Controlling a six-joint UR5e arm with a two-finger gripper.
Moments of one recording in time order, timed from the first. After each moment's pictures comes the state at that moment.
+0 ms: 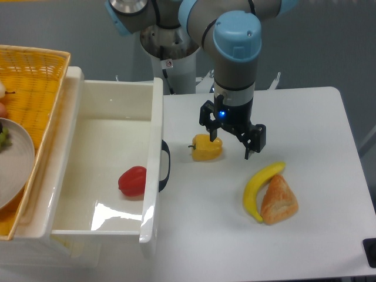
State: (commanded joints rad) arm 2.53 -1.78 -1.58 -1.17 1.51 1.11
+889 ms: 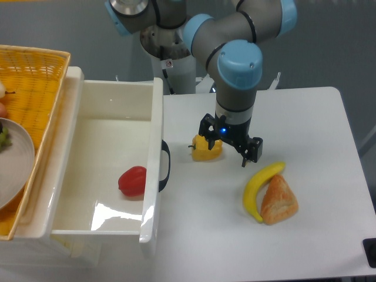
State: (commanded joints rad) arm 2.54 -1.83 -1.64 -1.16 1.51 0.99
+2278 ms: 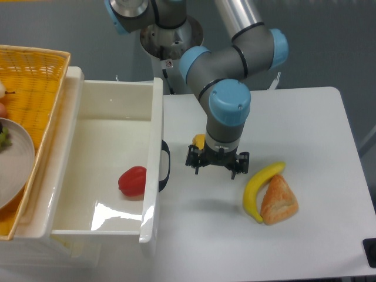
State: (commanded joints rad) arm 2.47 -1.96 -1.61 -1.11 1.44 0.51
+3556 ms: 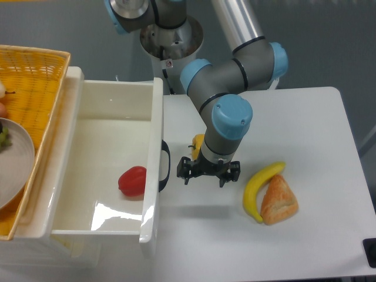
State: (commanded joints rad) arm 2.47 -1.98 -1.62 -1.12 1.38 0.46
